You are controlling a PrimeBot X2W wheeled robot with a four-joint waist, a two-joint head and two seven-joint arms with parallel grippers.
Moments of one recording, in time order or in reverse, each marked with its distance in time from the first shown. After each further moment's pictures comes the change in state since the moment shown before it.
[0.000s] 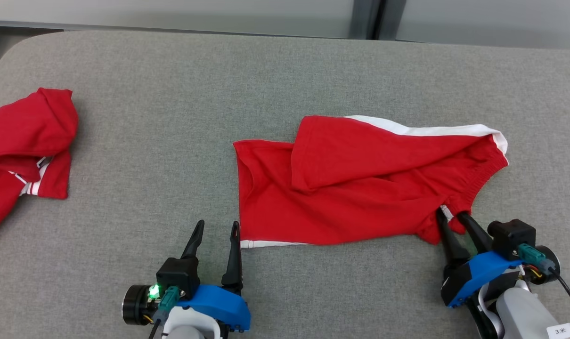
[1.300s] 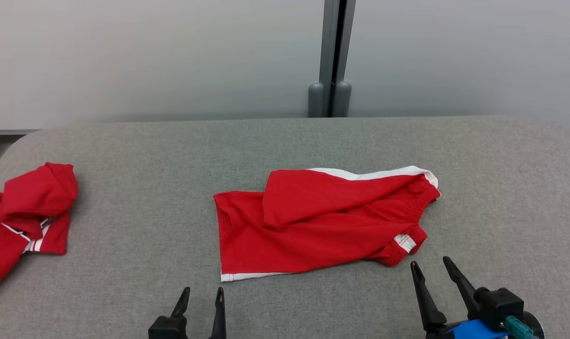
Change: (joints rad) left arm 0.186 0.000 0.112 0.055 0.089 -0.056 0.000; right arm 0.311 0.157 -0.109 -0.263 -0.121 0.000 0.001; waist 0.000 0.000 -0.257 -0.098
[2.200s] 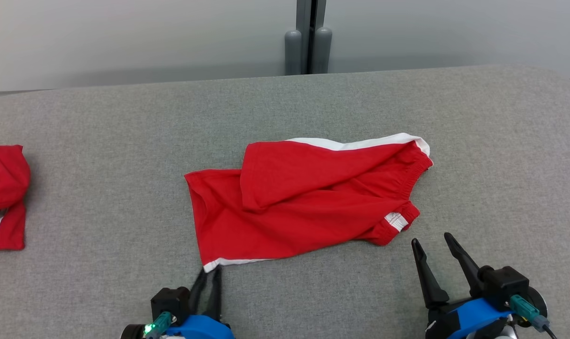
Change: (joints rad) left arm -0.145 0.000 -0.071 0.135 -0.136 -0.032 0.000; right arm -0.069 -0.046 0.035 -0.010 0.038 0.000 0.000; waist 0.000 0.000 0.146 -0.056
